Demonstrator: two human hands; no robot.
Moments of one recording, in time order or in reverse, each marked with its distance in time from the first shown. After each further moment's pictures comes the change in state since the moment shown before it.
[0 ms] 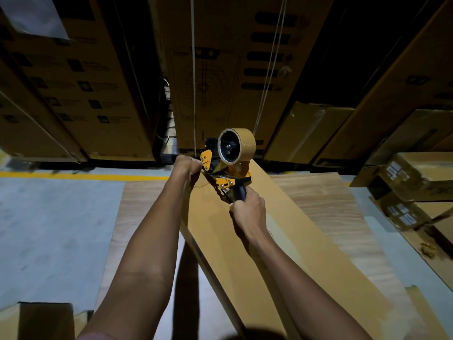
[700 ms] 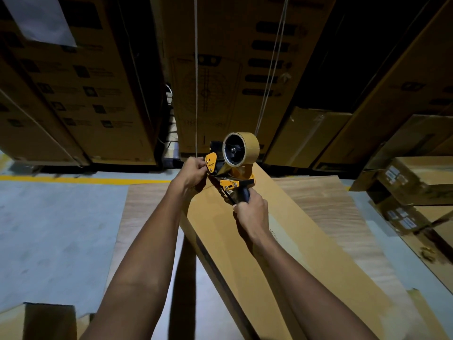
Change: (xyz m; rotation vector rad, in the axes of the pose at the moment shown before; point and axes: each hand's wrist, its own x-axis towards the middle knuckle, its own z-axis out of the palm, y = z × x) left_hand -0.006 -0.017 -0.009 0.289 -0.252 0.474; right_hand -0.003 0.002 0.001 0.006 0.032 -0.015
